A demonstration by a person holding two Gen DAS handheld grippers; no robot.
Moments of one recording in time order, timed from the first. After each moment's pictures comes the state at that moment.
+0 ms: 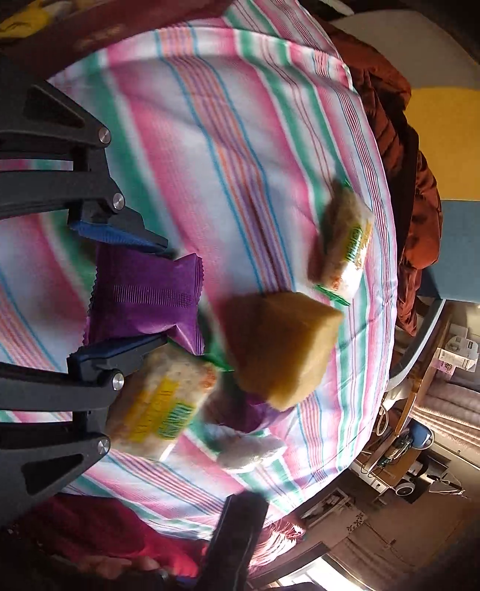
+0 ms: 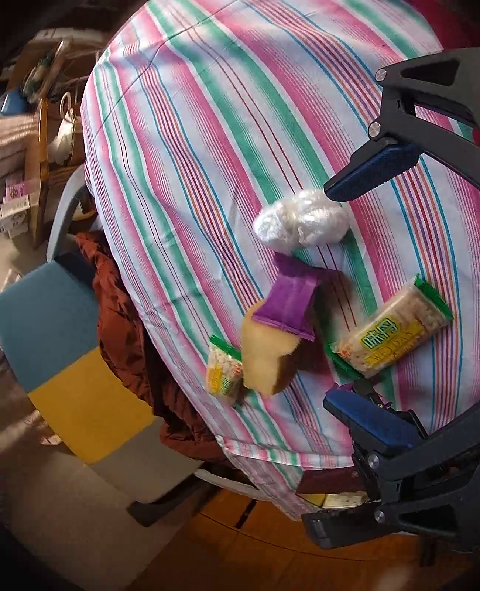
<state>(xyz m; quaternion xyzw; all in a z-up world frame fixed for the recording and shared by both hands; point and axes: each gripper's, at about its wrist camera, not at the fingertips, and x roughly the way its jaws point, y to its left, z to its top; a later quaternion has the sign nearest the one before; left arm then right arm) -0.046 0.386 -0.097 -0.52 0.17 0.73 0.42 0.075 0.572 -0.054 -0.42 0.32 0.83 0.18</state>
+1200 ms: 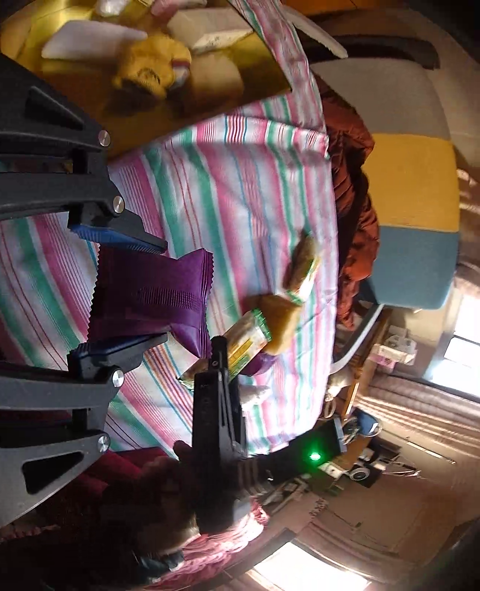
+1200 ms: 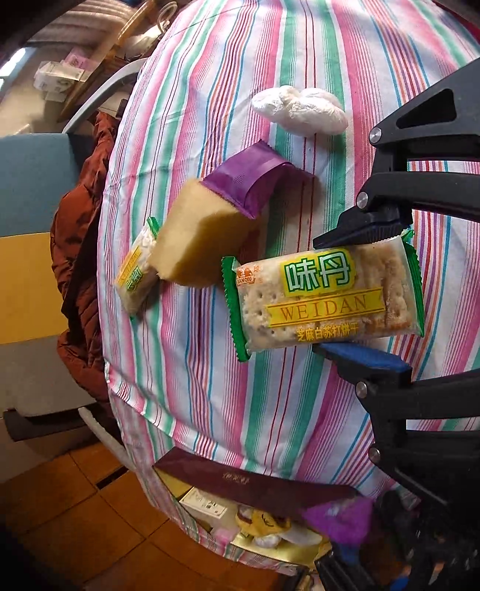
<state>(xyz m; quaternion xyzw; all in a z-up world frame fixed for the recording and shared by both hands) 0.016 0.266 -0.021 -0.44 0.09 0.79 0.43 0.040 0.489 -0.078 -0.51 0.14 0.85 0.06</state>
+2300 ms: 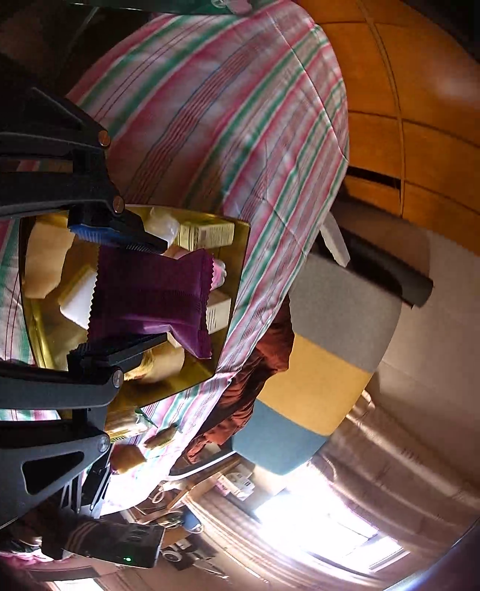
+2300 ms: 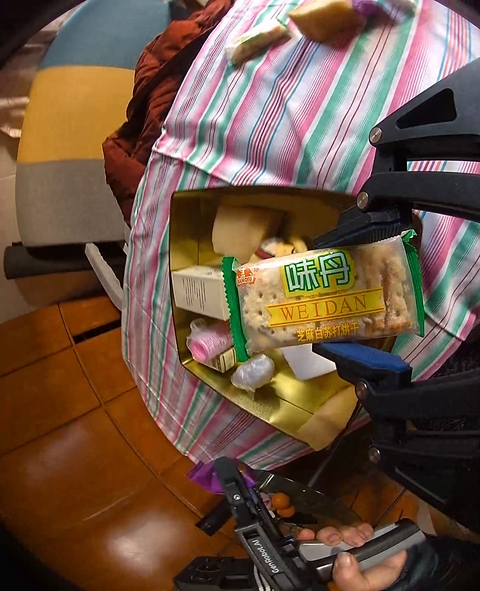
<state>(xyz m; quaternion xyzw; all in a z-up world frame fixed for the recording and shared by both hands) -0.074 -0.031 0.009 -0.39 -0.15 0.89 0.18 -0.027 0.233 -0.009 -0.46 0.07 0.87 -0.14</state>
